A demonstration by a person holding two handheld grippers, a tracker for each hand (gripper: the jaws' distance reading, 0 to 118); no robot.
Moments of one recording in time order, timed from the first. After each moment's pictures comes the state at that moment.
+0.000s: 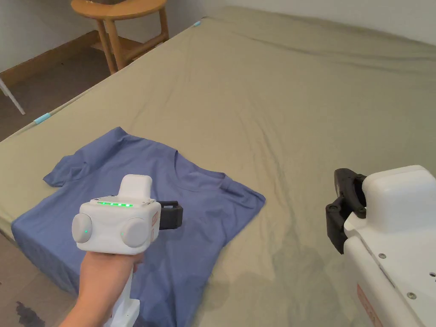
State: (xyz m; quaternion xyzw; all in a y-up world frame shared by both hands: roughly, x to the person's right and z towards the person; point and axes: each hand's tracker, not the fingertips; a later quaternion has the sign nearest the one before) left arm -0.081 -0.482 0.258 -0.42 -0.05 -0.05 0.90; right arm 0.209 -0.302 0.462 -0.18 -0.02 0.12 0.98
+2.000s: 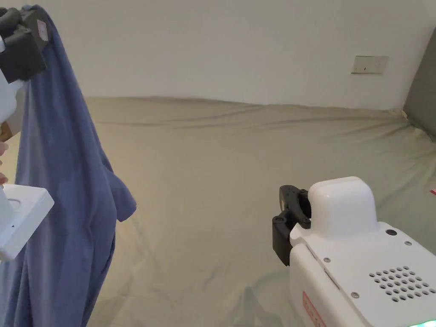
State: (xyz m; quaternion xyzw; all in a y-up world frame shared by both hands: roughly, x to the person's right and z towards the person) left arm 0.051 -0.094 0.373 0.10 -0.36 0.02 0.93; right arm 0.291 -0.218 0.630 -0.10 -0.20 0.03 0.97
